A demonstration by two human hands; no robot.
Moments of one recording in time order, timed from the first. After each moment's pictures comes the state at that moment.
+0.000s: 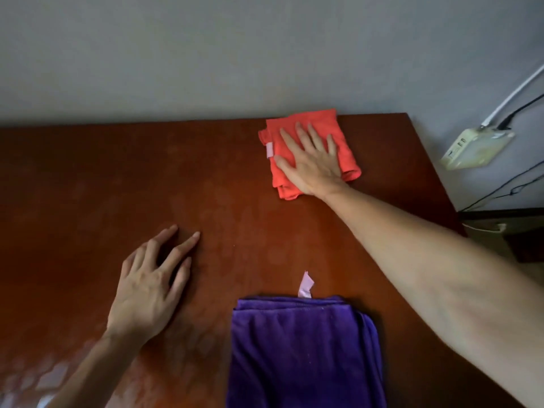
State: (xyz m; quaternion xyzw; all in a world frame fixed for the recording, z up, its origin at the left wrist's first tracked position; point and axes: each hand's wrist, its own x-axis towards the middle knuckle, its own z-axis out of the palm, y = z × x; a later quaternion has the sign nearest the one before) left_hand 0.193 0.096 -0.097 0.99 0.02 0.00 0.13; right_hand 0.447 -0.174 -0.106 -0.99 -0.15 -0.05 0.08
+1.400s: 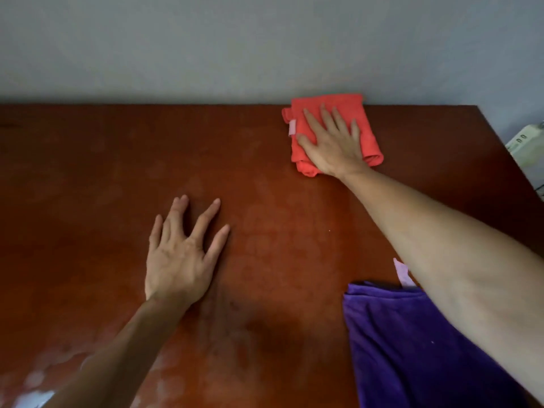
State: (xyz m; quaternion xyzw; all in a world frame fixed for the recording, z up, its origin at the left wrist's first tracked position) left_hand 0.200 0.198 -0.113 0.99 0.08 0.03 0.11; right_hand 0.445 -0.050 -0.102 -0.99 -0.10 0.00 0.08
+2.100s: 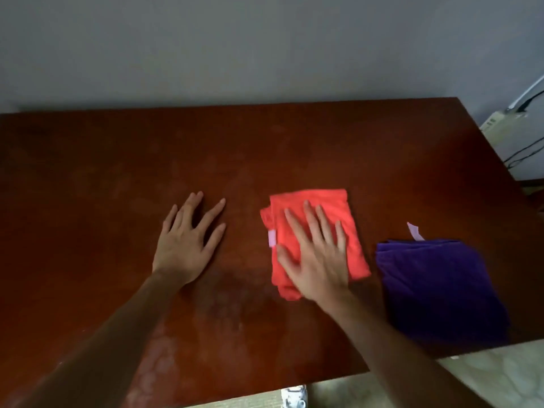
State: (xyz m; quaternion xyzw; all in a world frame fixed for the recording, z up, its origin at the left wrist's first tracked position) left_hand 0.176 0.327 -0.101 0.99 -0.05 -0.01 0.11; right_hand 0.150 0.058 -0.099 -0.99 -0.08 -0.04 0.09
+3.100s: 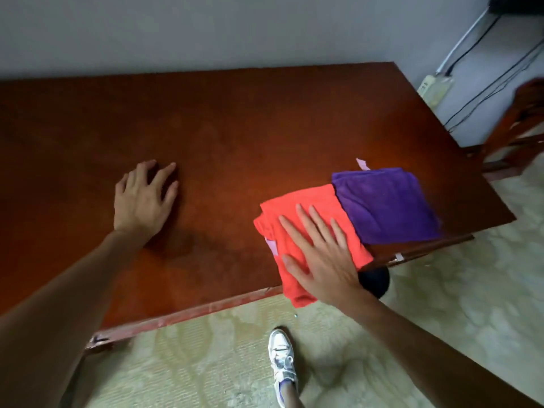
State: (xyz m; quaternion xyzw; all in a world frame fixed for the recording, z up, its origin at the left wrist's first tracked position) left_hand 0.133 0.338 -0.097 0.99 -0.02 0.06 0.11; right_hand 0.003 -0.003 -0.102 -0.99 -0.13 -0.03 0.04
